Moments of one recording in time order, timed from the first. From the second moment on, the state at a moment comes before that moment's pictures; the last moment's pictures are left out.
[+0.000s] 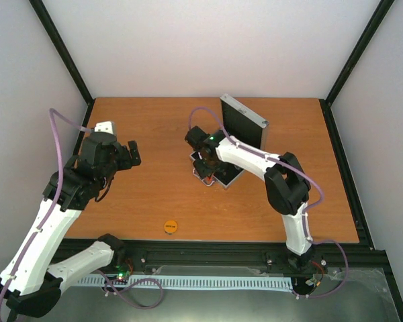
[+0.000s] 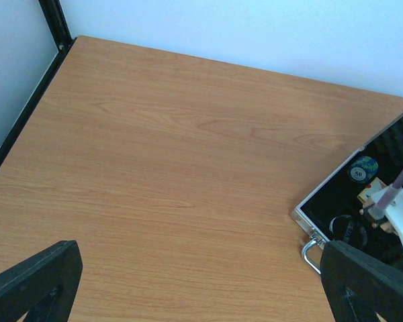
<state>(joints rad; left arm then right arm) -0.48 0.89 1.26 -1.00 -0.42 -0.49 0.81 2.02 1.64 -0.99 0.14 0.25</state>
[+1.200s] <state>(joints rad) -0.48 0.94 1.25 -1.00 -0.45 -0.52 0.66 2.17 1.77 -0.92 0.19 0.04</state>
